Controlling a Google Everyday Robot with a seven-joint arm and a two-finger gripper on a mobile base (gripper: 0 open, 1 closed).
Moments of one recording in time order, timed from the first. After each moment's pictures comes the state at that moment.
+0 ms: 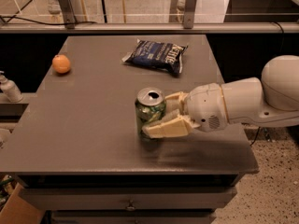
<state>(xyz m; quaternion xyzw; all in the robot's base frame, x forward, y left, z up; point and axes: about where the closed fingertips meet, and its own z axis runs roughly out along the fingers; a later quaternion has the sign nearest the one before) 0.430 -0.017 0.875 -0.52 0.65 0.38 0.40</state>
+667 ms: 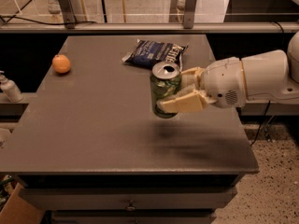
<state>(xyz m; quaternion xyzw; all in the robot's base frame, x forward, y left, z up) 0.463 -0.050 0.917 -0.52 0.66 0.34 0.43</state>
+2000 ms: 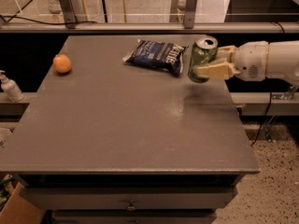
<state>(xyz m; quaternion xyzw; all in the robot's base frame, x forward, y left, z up) 0.599 -0.161 0.904 -0.44 0.69 0.27 0.51</state>
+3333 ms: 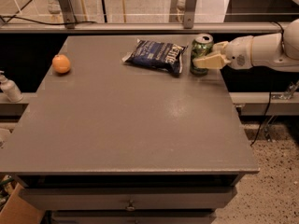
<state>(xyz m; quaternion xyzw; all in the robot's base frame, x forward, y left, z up) 0.698 -0.190 0.859 -0.43 0.72 0.25 0.49</state>
